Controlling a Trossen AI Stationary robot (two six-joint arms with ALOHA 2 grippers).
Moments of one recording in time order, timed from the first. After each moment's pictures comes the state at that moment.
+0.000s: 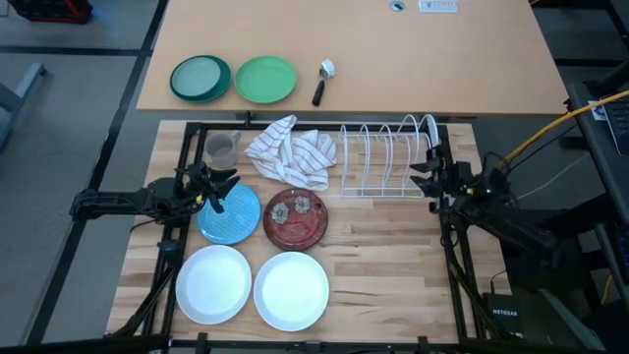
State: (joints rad) left arm 0.00 0.01 0.01 0.07 -0.52 -0.29; right arm -0.61 0.08 0.11 0.46 -0.54 0.20
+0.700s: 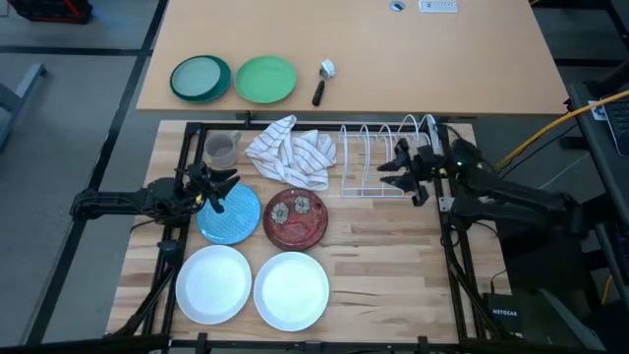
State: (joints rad) left arm 0.00 0.01 0.01 0.07 -0.52 -0.29; right arm -0.45 0.73 0.44 0.46 -0.68 0.18
